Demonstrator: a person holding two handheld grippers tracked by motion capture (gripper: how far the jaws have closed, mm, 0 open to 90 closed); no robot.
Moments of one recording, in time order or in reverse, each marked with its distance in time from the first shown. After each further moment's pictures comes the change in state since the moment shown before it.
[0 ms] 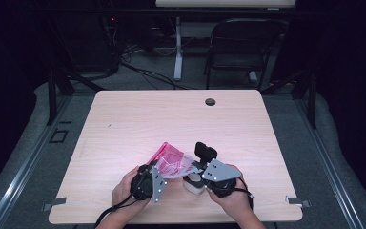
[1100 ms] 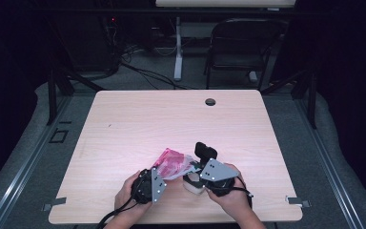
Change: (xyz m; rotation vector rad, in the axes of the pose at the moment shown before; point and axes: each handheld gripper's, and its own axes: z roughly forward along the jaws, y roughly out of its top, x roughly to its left) left arm -0.009 -0.008 0.004 0.002 -0.075 -0.093; right arm 0.001 0.004 0.002 0.003 -0.001 -0.028
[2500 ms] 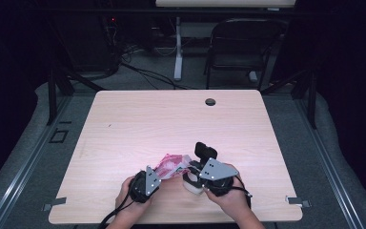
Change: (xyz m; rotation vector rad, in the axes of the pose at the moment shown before) left arm 0.006 -0.021 0.015 0.014 -0.128 -0.197; right arm 0.000 -0.004 0.005 -0.006 0.026 0.033
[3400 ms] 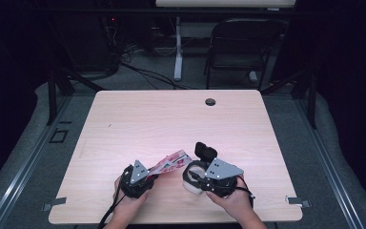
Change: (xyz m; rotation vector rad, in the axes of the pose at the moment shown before) left arm 0.027 -0.014 0.002 -0.052 -0.147 -0.253; right arm -0.006 -0.011 -0.004 0.003 0.026 0.066
